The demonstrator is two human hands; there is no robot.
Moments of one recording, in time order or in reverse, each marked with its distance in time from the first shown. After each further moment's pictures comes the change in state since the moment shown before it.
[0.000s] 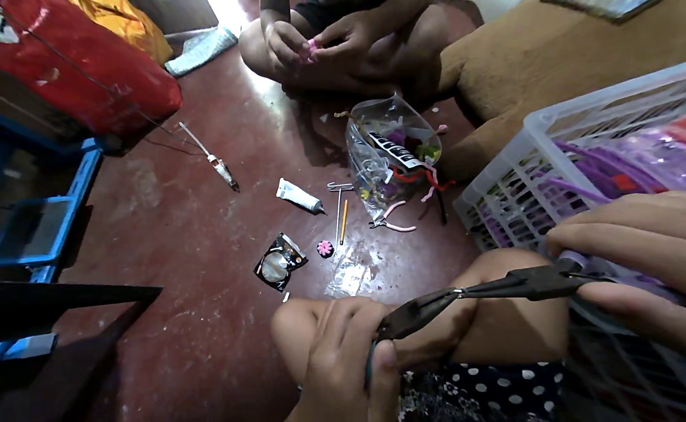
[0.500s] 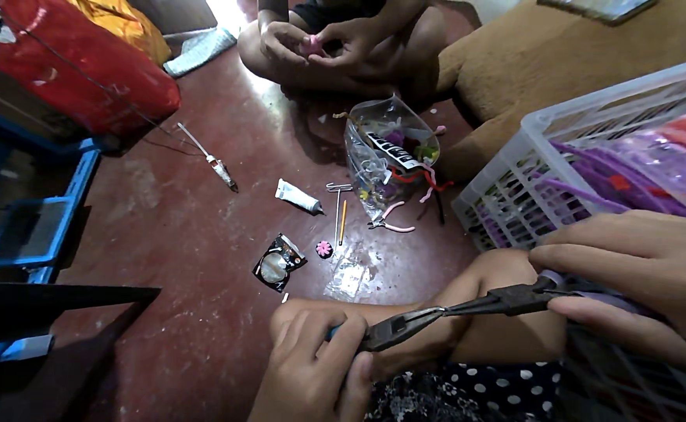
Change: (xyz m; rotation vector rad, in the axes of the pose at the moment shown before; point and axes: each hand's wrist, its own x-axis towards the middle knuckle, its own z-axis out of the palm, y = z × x) left_hand 0.000 0.004 -0.038 0.274 -0.200 0.015; right_hand 0.000 -0.002 0.002 0.050 -0.073 -0.031
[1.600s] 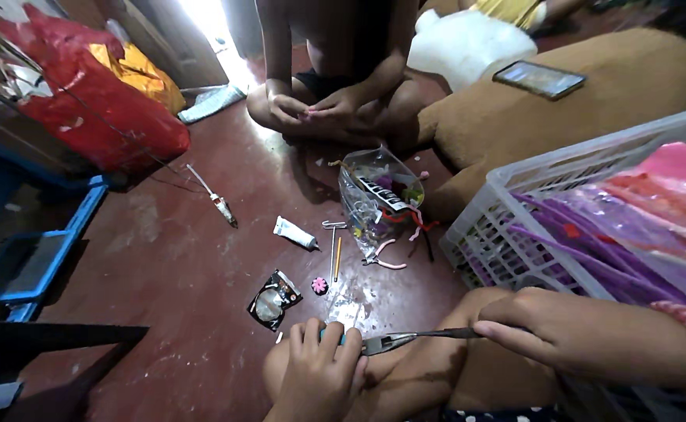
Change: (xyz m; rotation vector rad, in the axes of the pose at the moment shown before) left_hand 0.009 -0.037 0.055 0.317 0.158 0.208; right_hand 0.018 0.009 -0.003 0.483 -0.751 0.392
